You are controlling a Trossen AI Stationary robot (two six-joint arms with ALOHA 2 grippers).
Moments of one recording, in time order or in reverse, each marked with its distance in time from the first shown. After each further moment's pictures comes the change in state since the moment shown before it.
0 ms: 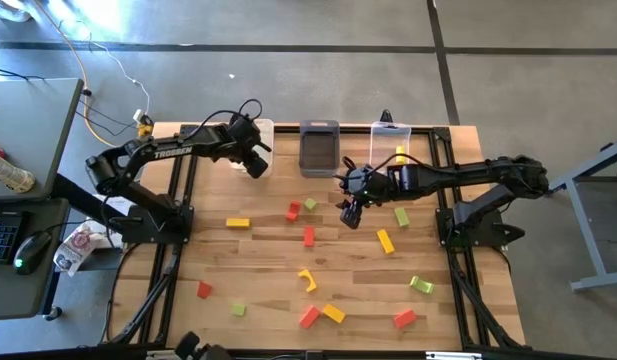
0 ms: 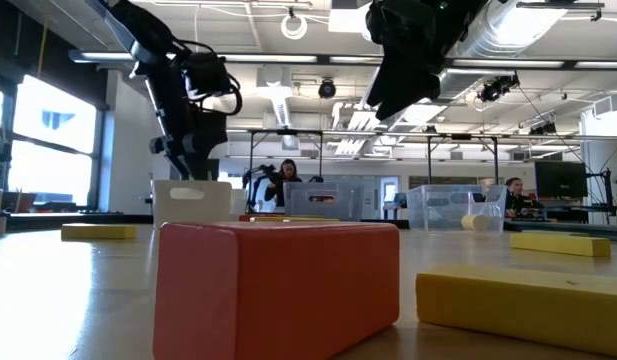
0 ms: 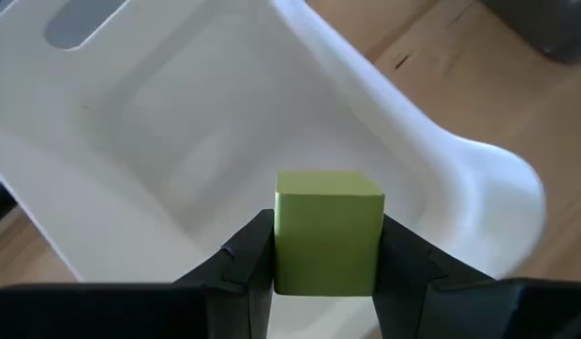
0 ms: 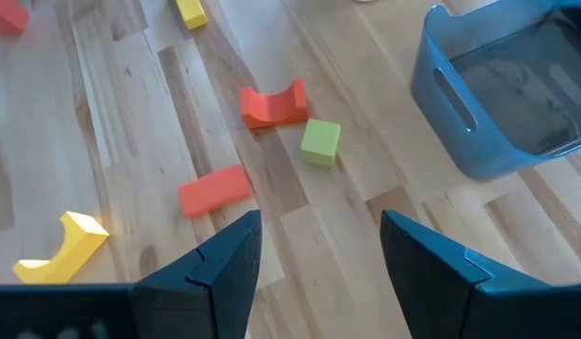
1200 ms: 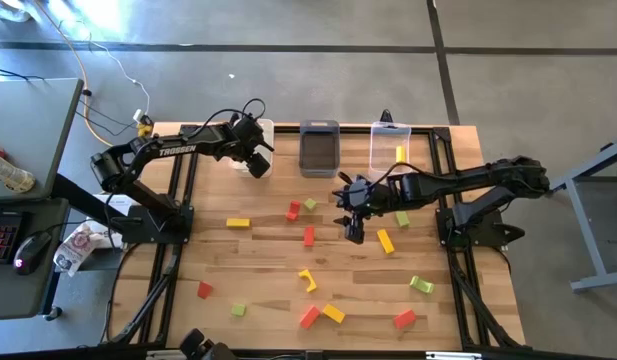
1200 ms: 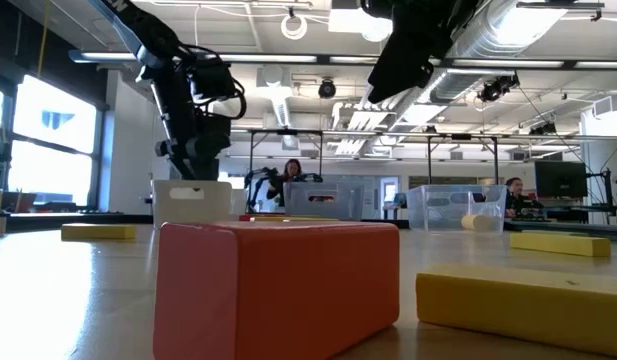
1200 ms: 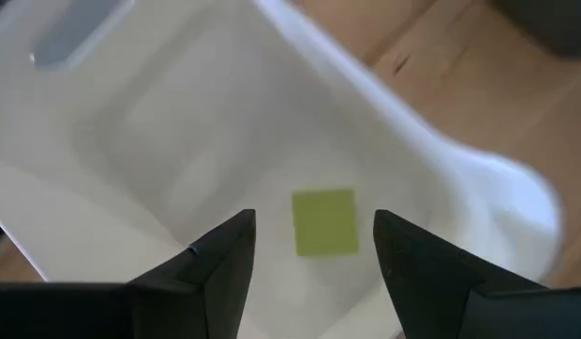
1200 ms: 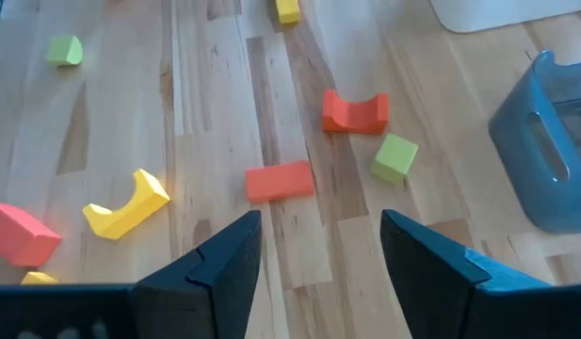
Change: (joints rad) left arm -0.004 0.040 0.031 0.004 -0.001 0.042; right arm 0.092 0.000 0.000 0.052 -0.054 -0.133
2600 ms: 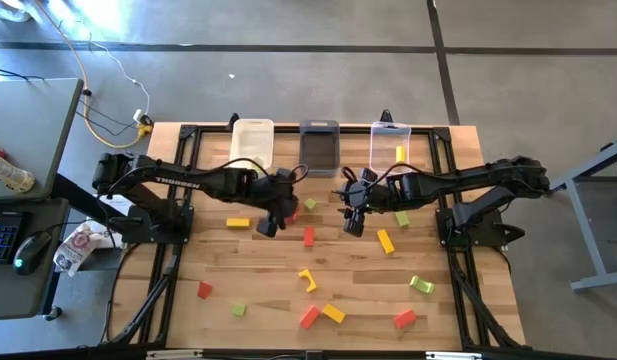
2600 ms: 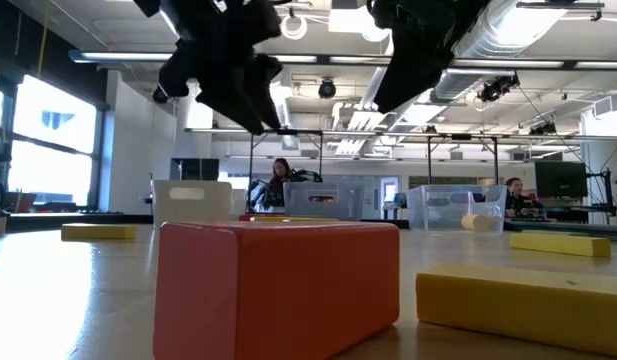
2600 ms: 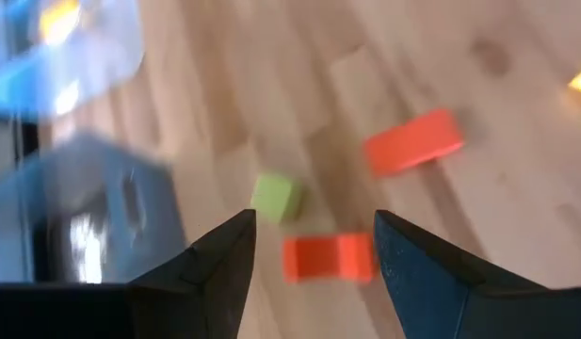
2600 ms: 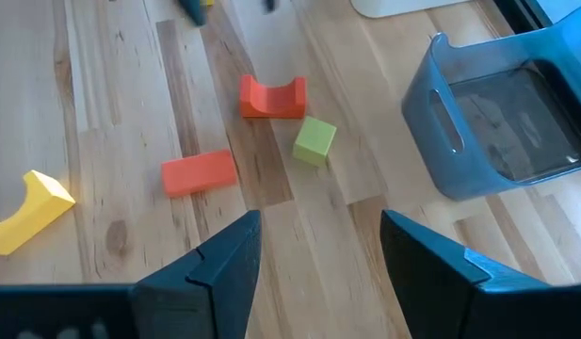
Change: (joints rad) left arm -0.647 0.000 0.144 0.074 0.060 0.587; right arm -0.002 0.000 0.000 -0.071 0.184 0.020
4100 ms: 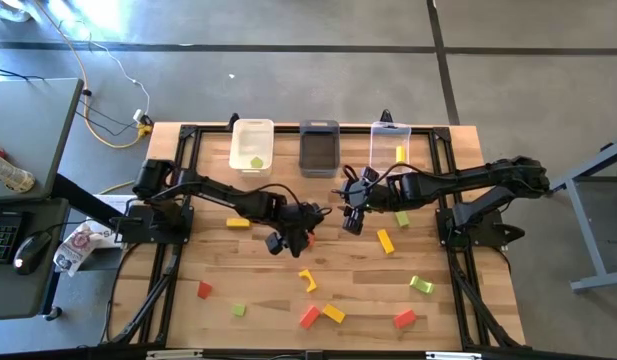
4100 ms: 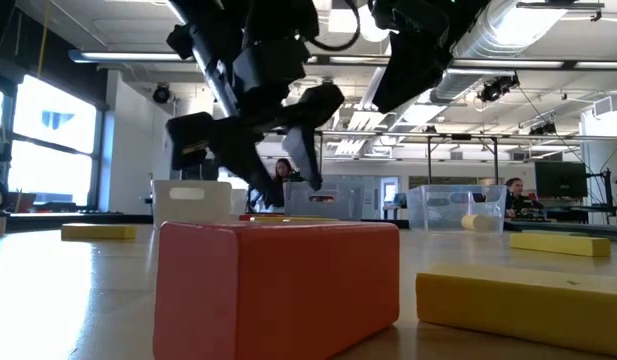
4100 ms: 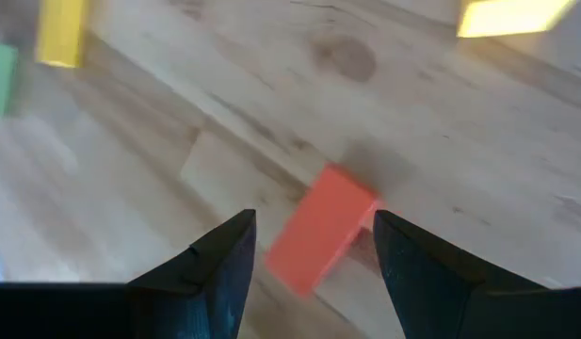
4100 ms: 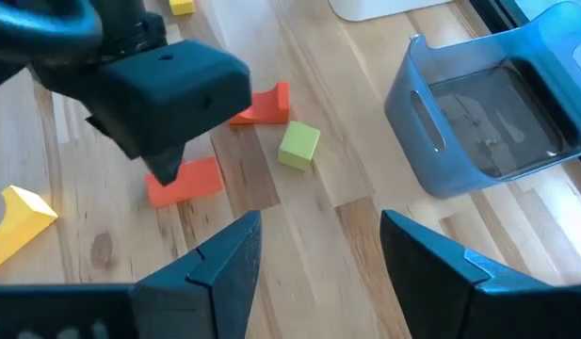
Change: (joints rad) left arm -0.098 0.324 0.087 0.114 0.129 0.459; right arm 0.000 0.000 0.000 0.000 0.042 0.027
